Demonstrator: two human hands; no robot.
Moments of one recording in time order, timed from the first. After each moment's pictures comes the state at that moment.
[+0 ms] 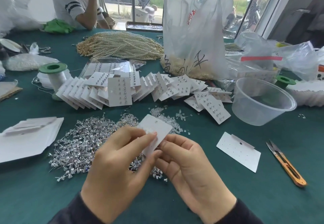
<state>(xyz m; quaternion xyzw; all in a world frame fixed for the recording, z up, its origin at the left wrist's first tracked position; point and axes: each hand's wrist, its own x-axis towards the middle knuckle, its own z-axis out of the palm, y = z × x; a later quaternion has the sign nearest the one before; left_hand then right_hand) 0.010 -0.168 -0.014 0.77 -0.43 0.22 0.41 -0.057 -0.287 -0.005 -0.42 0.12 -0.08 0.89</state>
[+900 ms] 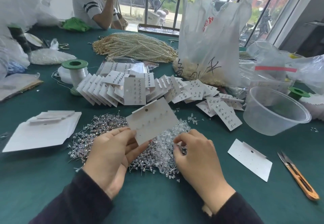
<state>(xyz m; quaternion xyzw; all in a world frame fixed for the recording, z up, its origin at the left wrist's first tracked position) 0.034 -0.160 -0.004 0.49 0.09 -0.22 0.84 -0.034 -0.306 -0.037 -0.95 0.17 -0.20 0.17</state>
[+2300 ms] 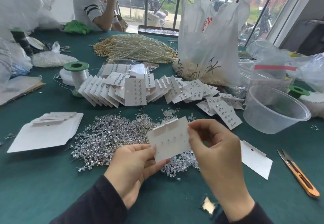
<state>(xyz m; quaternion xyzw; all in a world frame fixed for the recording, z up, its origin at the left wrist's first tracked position) 0.014 -0.174 -0.019 0.52 0.09 -0.32 0.79 -0.054 -0.302 -0.005 -0.80 0.14 -0.38 0.45</state>
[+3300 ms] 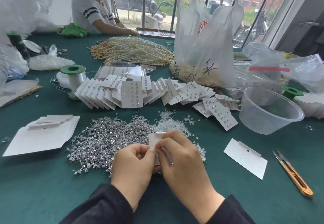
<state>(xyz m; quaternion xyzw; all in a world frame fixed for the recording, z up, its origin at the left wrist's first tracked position) 0.008 -0.187 -0.038 0.69 -0.01 -0.15 0.71 -0.037 -0.281 -0.034 -0.90 0.00 -0.36 0.25</state>
